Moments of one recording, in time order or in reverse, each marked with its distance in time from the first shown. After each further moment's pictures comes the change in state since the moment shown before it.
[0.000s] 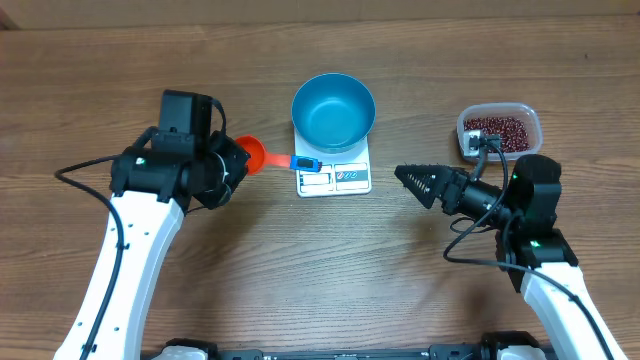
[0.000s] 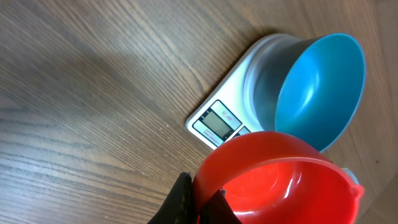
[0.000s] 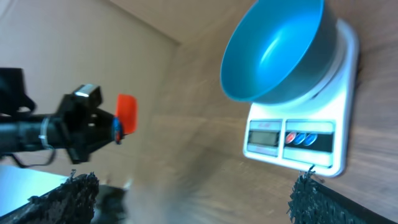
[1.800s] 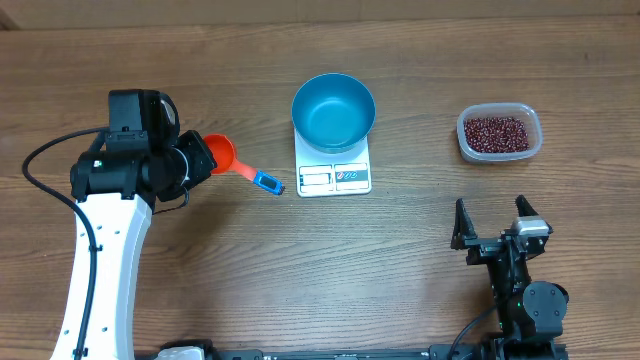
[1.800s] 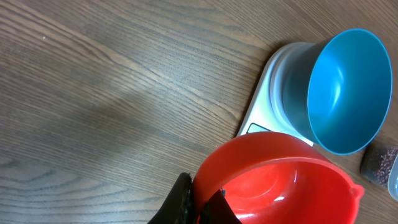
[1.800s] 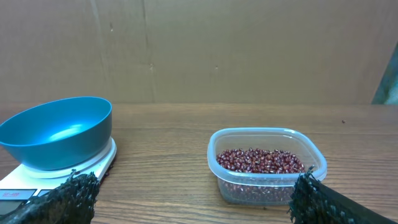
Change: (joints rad) left arm 0.199 -0.014 0.003 0.005 0.036 0.534; right arm 0.000 -1.088 -0.523 -0.156 0.877 -0.624
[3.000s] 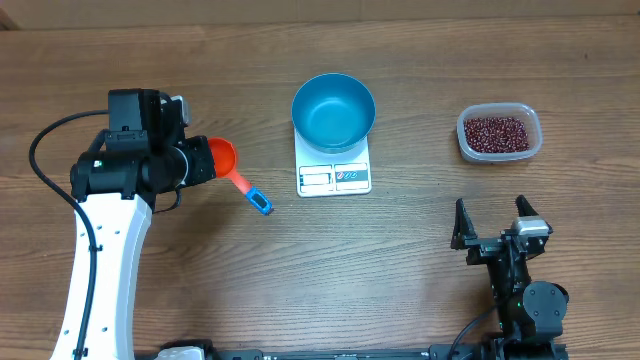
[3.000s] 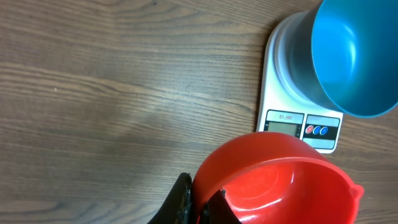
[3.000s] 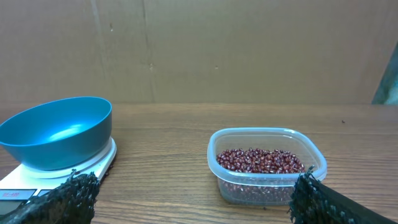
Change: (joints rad) left arm 0.000 0.000 0.000 0.011 -0.007 0.311; right arm 0.000 0.000 0.000 0.000 0.000 0.000
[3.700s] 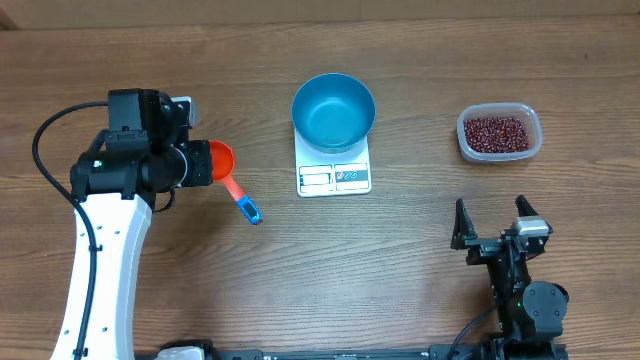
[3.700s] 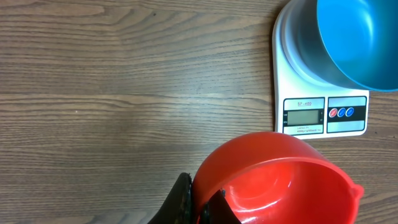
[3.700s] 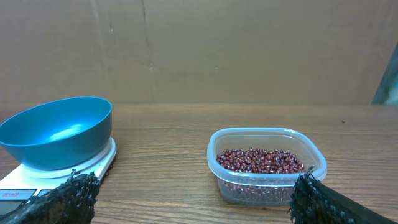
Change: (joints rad) left arm 0.000 0.000 0.000 0.001 -0.030 0.182; right arm 0.000 0.000 0.000 0.000 0.000 0.000
